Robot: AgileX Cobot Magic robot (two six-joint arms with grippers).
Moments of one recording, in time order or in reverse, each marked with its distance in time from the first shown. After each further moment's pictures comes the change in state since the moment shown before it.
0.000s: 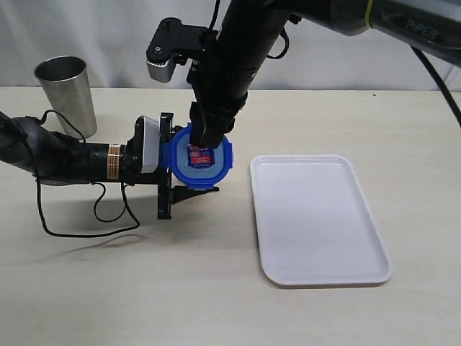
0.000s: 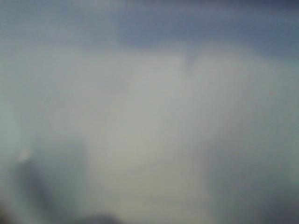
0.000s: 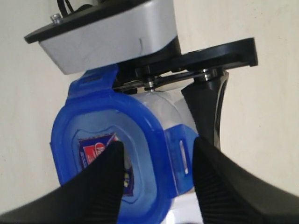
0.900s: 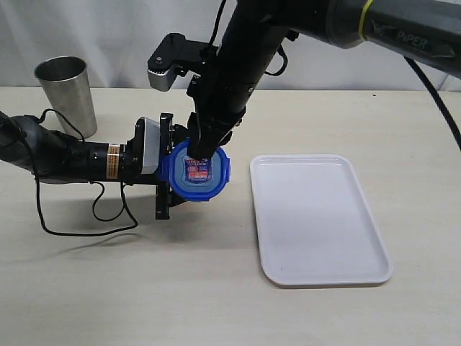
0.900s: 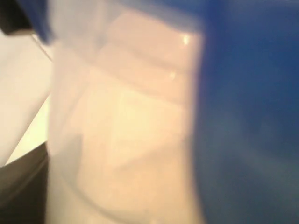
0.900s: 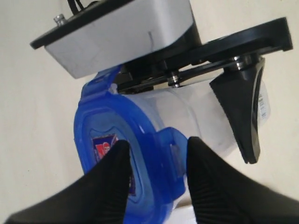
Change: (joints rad) left arm 0.004 -0.001 -0.003 0.018 0.023 0.005; right arm -0.008 0.043 0.049 0.045 -0.003 0.065
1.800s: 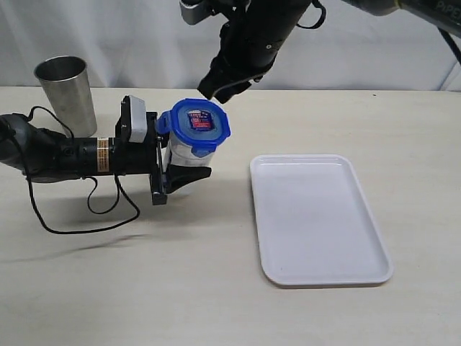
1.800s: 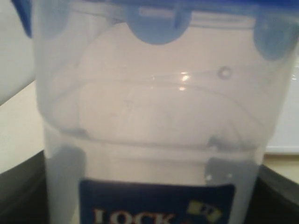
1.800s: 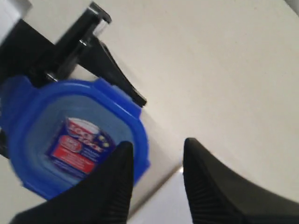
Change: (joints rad) left arm 0.043 -0.004 0.001 -0.065 -0.020 -0.382; right arm -0.062 -0.072 -0.089 -0.149 -0.101 0.455
